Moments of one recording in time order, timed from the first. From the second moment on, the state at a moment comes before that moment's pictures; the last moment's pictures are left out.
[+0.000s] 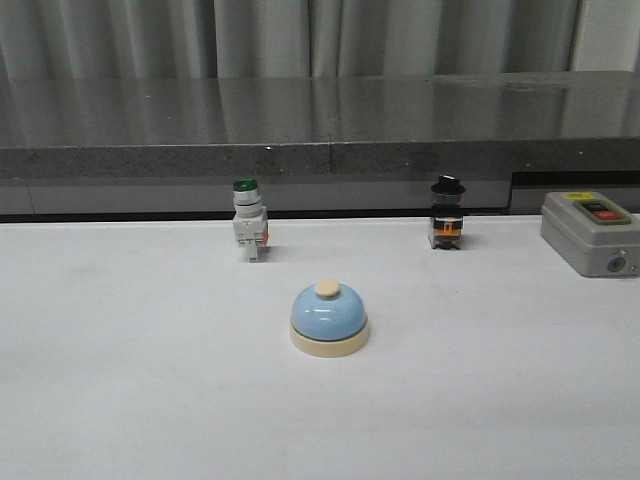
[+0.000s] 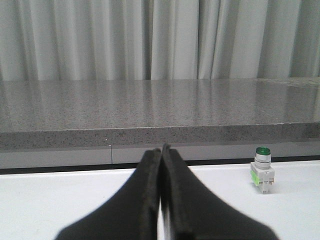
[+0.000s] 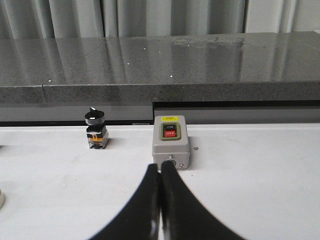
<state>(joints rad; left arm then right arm) -0.10 0.00 0.00 0.04 -0.01 -0.09 0.03 -0.01 0.03 0.02 0.08 0.03</state>
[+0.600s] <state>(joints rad) -0.10 0.00 0.00 0.04 -0.01 -0.09 0.03 -0.01 0.03 0.02 0.06 0.03</state>
